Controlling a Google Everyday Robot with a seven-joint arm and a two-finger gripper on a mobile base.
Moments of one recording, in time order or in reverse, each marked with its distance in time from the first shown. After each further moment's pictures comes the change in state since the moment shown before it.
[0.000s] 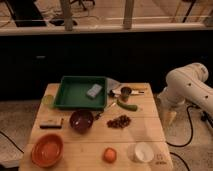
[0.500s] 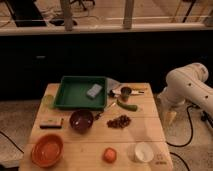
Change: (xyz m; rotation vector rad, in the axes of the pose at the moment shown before) arm -0.013 0.002 0.002 -0.001 0.028 -0.038
